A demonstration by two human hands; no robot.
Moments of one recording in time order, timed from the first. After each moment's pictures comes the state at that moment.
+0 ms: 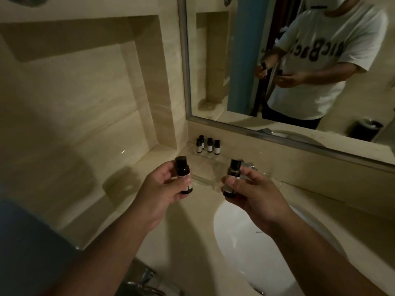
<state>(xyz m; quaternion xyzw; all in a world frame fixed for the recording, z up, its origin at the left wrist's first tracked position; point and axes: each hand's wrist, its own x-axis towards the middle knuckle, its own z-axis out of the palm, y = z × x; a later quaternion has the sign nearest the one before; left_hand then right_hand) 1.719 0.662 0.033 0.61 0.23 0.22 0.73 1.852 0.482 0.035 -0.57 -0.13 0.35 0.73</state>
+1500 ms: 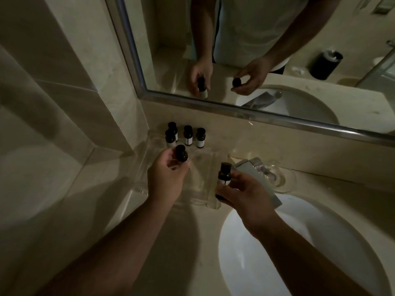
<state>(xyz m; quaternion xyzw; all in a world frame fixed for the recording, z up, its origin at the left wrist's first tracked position) 1.976 0.817 -0.128 0.75 0.33 0.14 0.56 2.009 0.632 -0.118 -0.71 0.02 0.28 0.65</state>
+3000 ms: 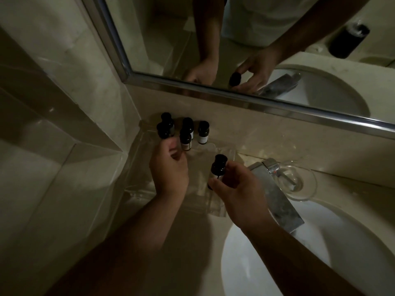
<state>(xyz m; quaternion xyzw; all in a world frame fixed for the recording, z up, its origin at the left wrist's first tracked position) 2.037 0.822 -0.192 0.77 0.38 0.21 0.46 2.042 0.665 -0.158 -0.79 -0.03 0.21 0.58</state>
